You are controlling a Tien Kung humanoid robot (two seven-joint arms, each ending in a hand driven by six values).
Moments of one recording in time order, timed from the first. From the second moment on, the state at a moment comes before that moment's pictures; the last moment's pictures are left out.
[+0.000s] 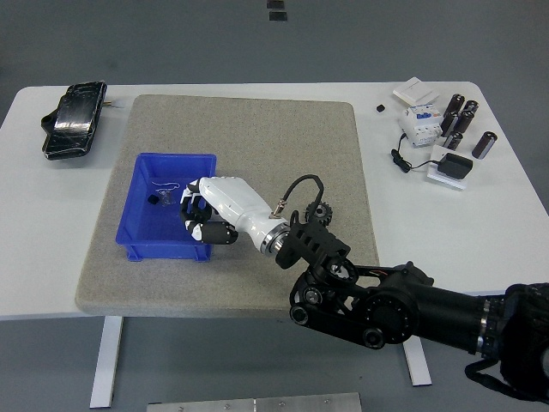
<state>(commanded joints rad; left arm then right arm) 0.08 0.16 -1.46 -0.18 1.46 -0.08 0.27 0.79 0.00 0.25 1.13 -1.60 -0.46 -0.14</state>
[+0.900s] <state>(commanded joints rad) 0.08 0.16 -1.46 -0.18 1.47 -0.08 0.26 0.75 0.00 0.41 1.10 -1.59 -0.44 -0.12</state>
